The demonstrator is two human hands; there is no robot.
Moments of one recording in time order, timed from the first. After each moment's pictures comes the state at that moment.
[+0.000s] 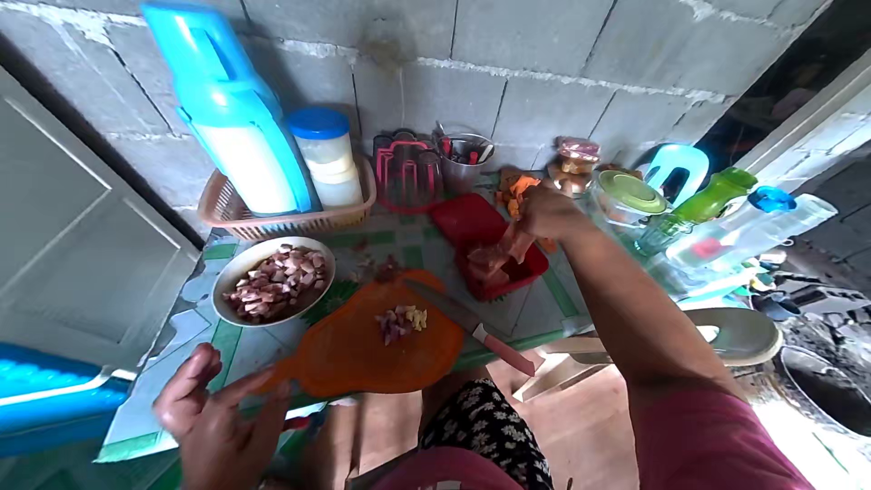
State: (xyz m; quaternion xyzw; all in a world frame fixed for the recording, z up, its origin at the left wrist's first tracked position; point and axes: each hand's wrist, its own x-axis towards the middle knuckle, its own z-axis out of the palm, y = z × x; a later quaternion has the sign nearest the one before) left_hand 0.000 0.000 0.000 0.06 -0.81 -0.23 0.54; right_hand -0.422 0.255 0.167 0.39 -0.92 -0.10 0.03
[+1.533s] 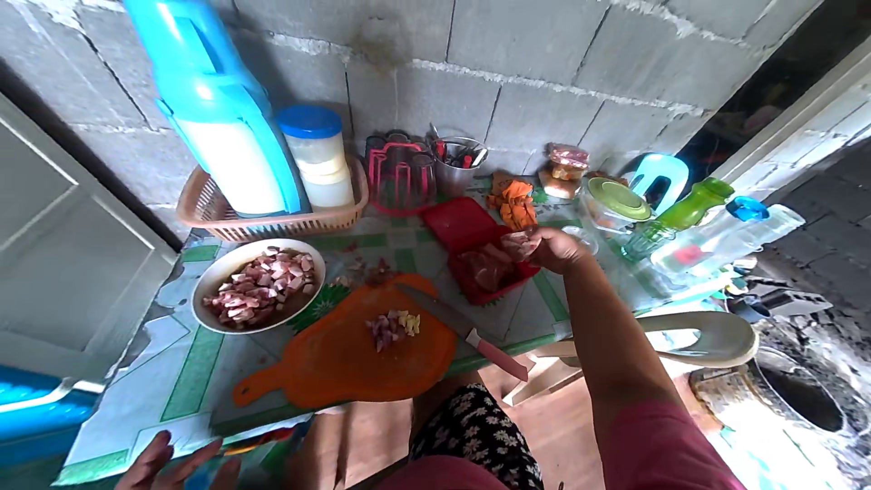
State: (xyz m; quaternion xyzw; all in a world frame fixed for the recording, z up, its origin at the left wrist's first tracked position) left_hand 0.075 0.014 -0.066 0.25 -0.81 -0.31 0.43; right_hand -0.457 0.314 0.089 0.15 -0.74 0.55 -0.36
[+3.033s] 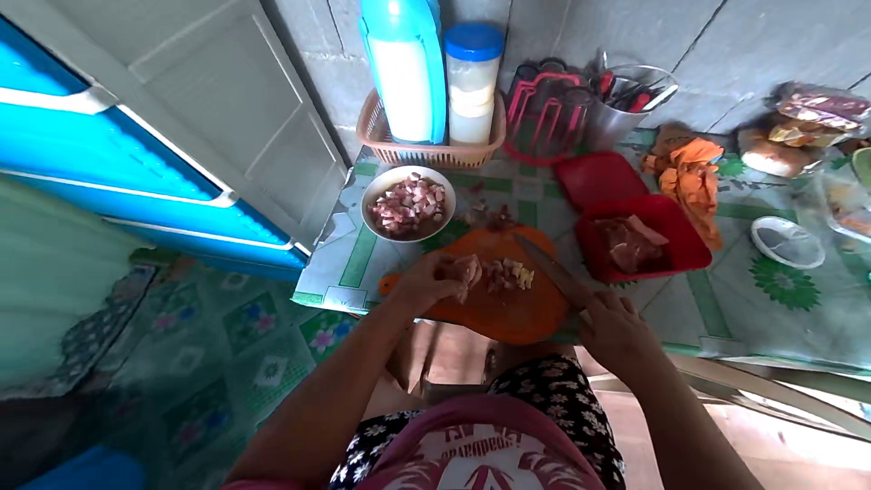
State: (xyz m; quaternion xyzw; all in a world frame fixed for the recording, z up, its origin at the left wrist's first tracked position) left_hand -0.058 -0.011 0.011 0.29 -0.73 -0.61 0.03; right_hand -0.243 0.272 0.021 0.38 -0.91 0.06 -0.13
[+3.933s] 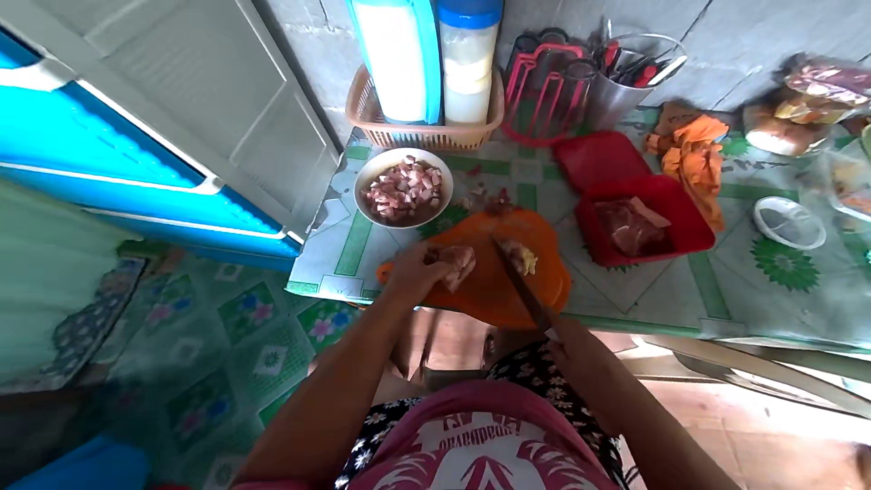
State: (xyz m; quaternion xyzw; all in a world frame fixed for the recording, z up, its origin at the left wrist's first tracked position) left_hand -0.054 -0.008 -0.004 0.36 -0.72 -0.59 0.07; right_hand -0.172 0.258 0.043 0.36 -0.86 0.11 -0.34
